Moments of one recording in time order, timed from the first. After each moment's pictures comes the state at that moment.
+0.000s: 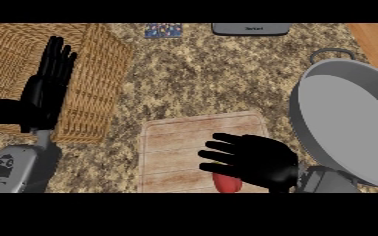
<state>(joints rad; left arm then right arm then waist) -0.26 0.33 -0.02 -1.53 0.28 0.23 -0.01 -0.30 -0.48 0.65 -1.73 0.98 0.46 -0.45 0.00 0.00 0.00</state>
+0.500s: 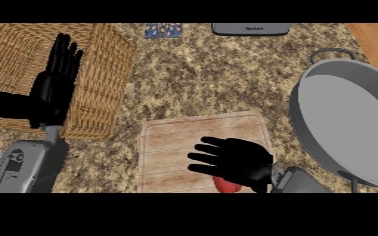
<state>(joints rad) -0.29 0.29 -0.02 -1.50 0.24 0.24 -0.01 -0.28 -0.34 0.68 -1.56 1.13 0.39 -0.50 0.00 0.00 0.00</state>
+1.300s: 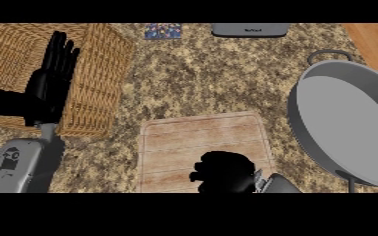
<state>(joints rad) -0.30 0.30 0.01 -1.50 0.25 0.22 0.00 -0.26 -0.25 0.73 -1.47 1.29 0.22 -0.65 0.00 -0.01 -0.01</state>
